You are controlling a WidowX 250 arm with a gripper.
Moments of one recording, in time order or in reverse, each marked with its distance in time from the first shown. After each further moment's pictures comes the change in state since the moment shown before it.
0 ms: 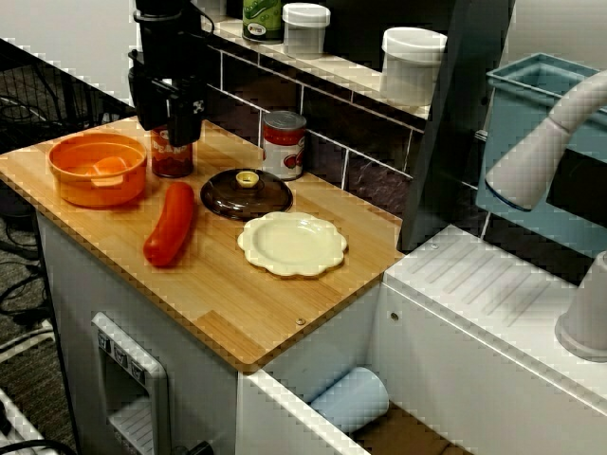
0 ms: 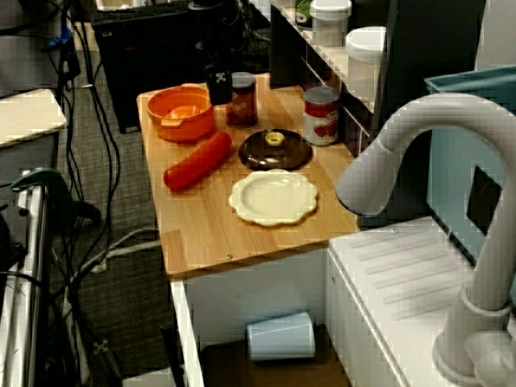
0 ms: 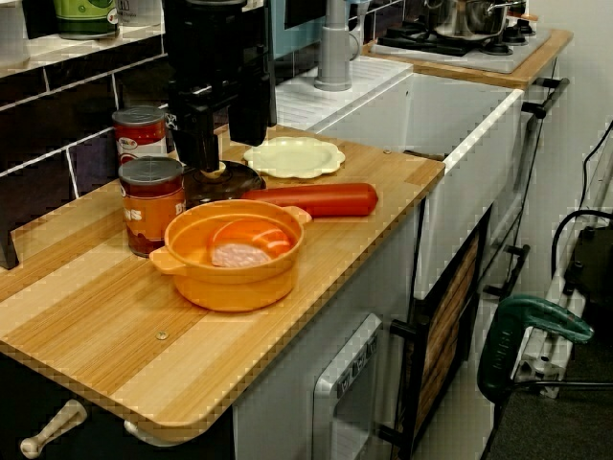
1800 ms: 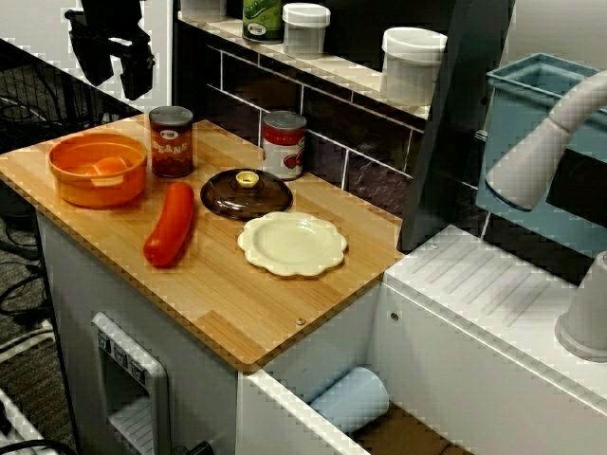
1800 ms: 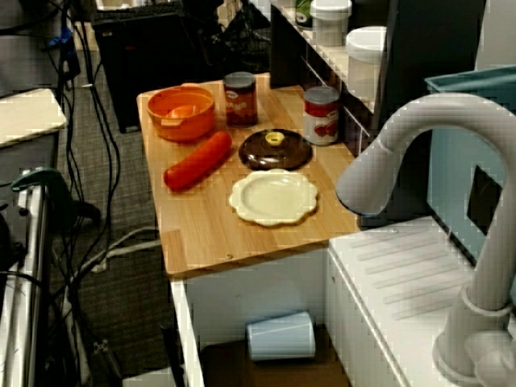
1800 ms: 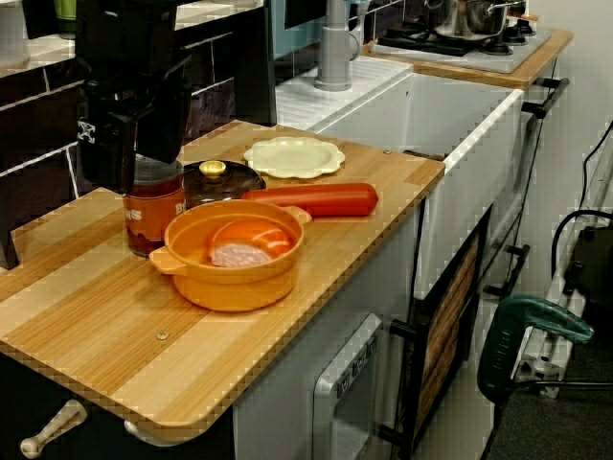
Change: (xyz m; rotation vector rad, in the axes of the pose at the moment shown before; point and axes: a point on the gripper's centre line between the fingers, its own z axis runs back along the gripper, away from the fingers) arm 0.001 0.082 0.021 0.123 -0.171 0.244
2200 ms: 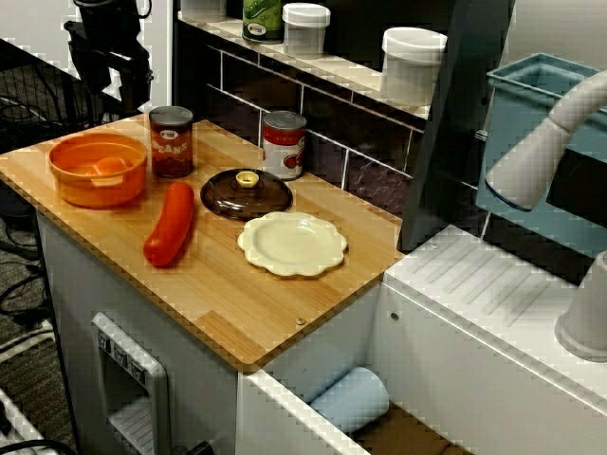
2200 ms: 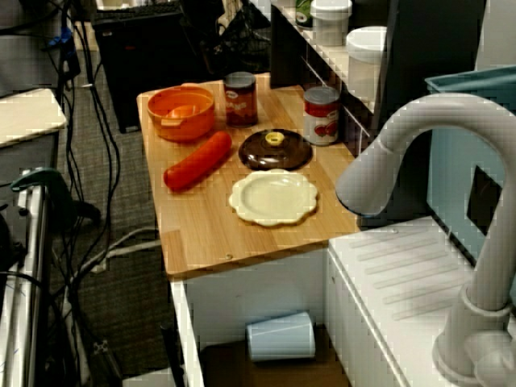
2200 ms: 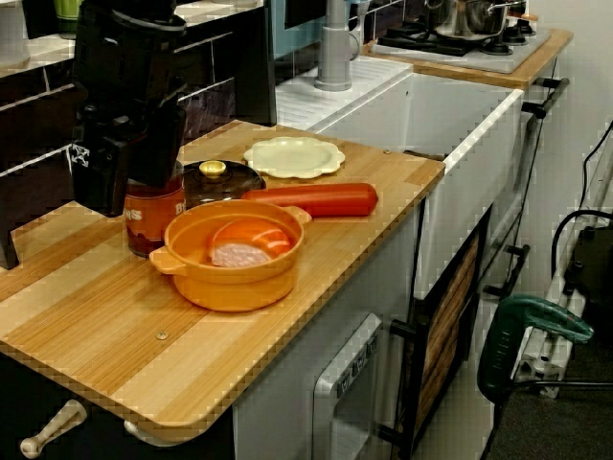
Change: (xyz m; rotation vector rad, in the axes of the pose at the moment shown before) arm 0.000 0.005 -0.014 0.052 -0.029 -0.007
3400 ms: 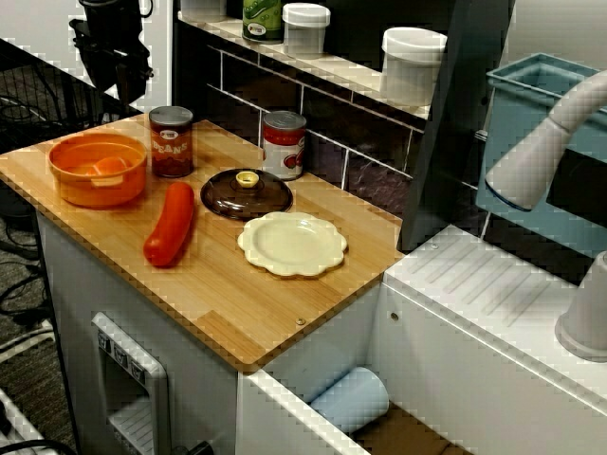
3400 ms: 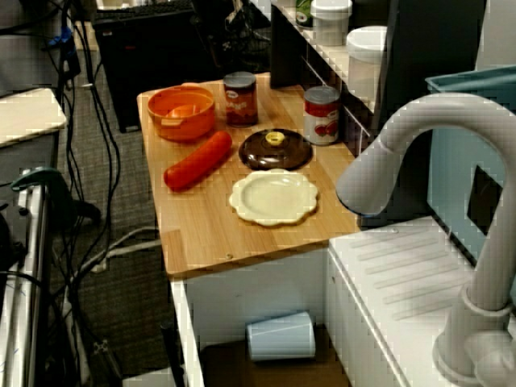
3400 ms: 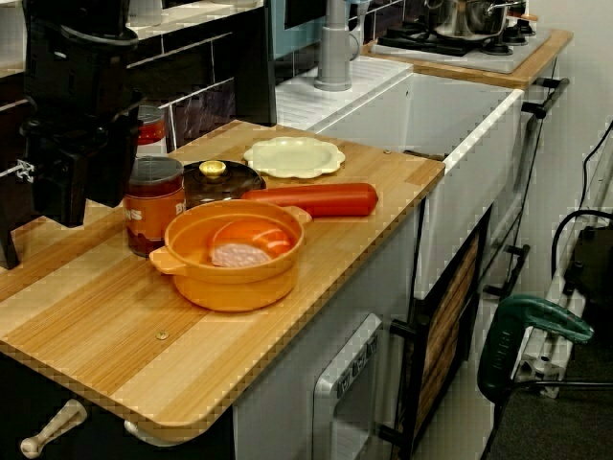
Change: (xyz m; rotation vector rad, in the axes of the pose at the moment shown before) arm 0.018 0.019 -0.011 0.008 0.002 -0.025
